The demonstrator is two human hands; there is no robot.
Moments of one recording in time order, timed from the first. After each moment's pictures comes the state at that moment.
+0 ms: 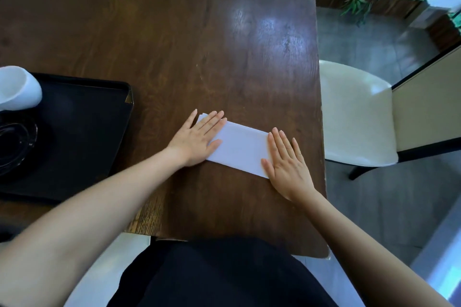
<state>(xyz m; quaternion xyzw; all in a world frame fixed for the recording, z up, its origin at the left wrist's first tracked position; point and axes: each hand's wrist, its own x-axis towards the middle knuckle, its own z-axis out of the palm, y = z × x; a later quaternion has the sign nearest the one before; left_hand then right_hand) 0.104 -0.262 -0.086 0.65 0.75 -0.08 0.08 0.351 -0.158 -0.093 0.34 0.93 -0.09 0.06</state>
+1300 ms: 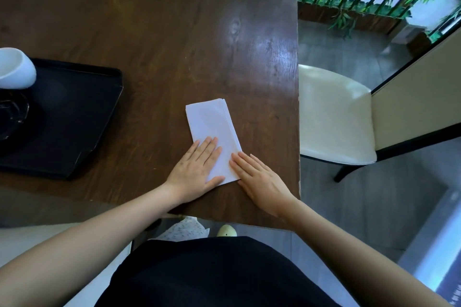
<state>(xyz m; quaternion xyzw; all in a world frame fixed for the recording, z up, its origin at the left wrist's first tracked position) 0.217 -0.330 -0.082 0.66 0.75 0.02 0.06 0.398 -0.208 -0.076 0.13 0.98 -0.14 0.05</state>
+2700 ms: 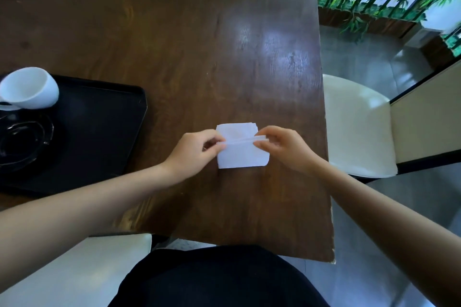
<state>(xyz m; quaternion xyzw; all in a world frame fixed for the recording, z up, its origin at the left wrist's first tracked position) 0.131 -0.305 -0.002 0.50 0.76 0.35 0.23 0.302 -0.140 -0.008 0.28 0.85 -0.44 -0.06</state>
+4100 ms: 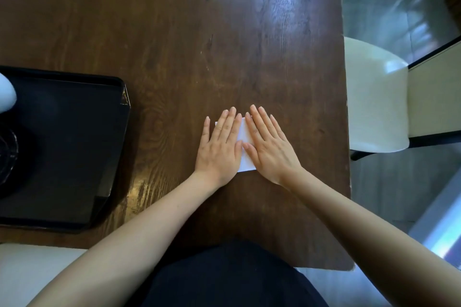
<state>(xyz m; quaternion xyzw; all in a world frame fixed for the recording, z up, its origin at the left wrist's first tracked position) 0.142 -0.253 -0.090 0.56 0.82 0.03 0.11 0.261 -0.153 -0.089 0.26 0.96 -0.11 0.04</state>
